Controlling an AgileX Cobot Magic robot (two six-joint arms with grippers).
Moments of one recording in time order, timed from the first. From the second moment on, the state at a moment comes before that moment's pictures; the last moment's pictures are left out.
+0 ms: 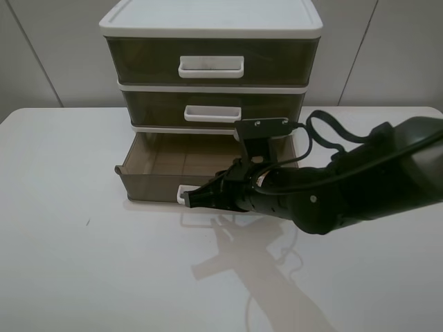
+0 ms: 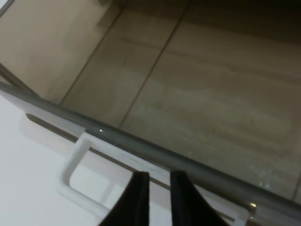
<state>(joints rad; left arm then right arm) -0.03 -0.01 -0.50 -0.05 1.06 0.11 0.88 1.83 -0.69 0.52 -0.38 -0.05</state>
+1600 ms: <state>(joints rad) -0.03 -0.01 -0.50 -0.05 1.06 0.11 0.88 2.00 -0.73 0.58 -0.71 0.00</state>
